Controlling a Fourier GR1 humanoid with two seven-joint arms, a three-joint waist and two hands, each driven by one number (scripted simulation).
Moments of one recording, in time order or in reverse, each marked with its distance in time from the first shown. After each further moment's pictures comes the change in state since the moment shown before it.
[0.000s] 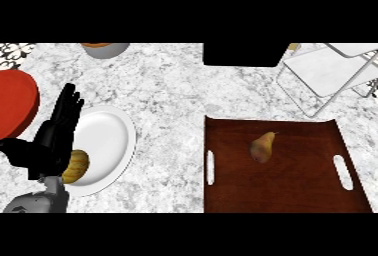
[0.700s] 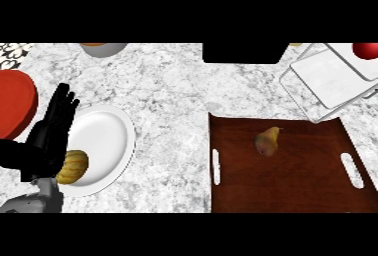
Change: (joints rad) left arm 0.008 0.008 0.019 -0.028 0.008 -0.008 0.022; right arm 0.032 -0.326 -0.158 0.299 -0.089 0.143 0.018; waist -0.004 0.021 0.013
